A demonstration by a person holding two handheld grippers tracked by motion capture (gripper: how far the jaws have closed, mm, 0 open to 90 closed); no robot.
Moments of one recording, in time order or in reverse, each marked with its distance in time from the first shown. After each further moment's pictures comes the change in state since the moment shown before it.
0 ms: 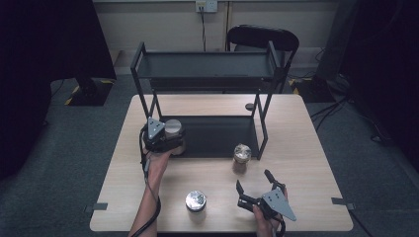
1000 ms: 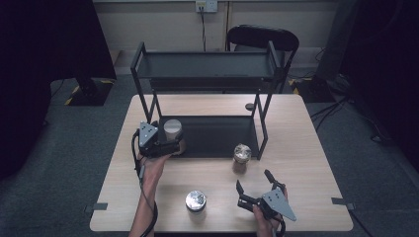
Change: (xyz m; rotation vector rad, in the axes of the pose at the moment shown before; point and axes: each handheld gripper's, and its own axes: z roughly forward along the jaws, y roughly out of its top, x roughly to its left) left arm 0.001 -0.010 -0.028 -0.091 -0.025 -0.033; right arm 0.000 0.000 0.000 0.000 0.000 0.000
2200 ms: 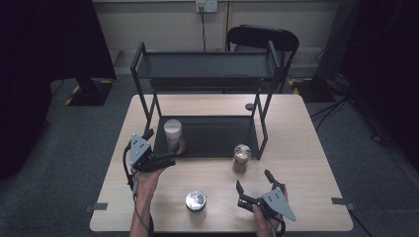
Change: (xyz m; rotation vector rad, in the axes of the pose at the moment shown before) left arm -0.013 -0.013 -0.051 -0.092 -0.031 0.029; right arm 0.000 0.000 0.000 0.000 0.000 0.000
